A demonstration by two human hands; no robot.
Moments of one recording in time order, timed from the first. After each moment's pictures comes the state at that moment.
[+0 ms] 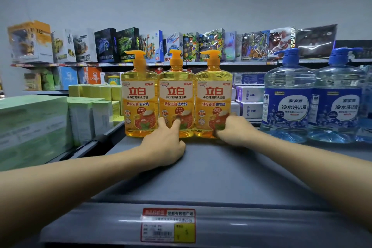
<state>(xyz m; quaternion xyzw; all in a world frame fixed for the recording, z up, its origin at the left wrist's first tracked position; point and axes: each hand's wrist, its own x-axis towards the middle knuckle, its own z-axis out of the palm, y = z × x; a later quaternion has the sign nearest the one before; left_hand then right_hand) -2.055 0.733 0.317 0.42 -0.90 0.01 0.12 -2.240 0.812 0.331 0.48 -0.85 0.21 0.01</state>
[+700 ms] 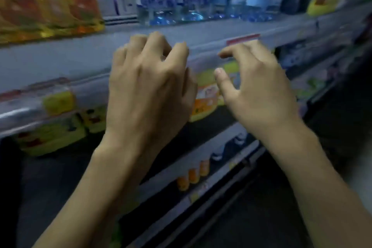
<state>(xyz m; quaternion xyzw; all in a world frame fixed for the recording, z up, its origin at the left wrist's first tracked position) -2.041 0.940 0.246 0.03 -0.91 0.03 0.41 -2.119 1.092 0.234 0.27 -0.88 0.25 0.31</state>
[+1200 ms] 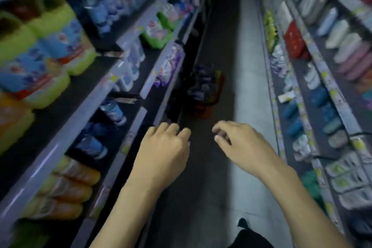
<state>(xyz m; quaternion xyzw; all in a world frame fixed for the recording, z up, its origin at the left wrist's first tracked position) -2.119 1.258 0.048 -0.37 -0.92 0.00 0.12 -2.058 1.449 0.041 -0.10 -0.97 0.24 -0.02</state>
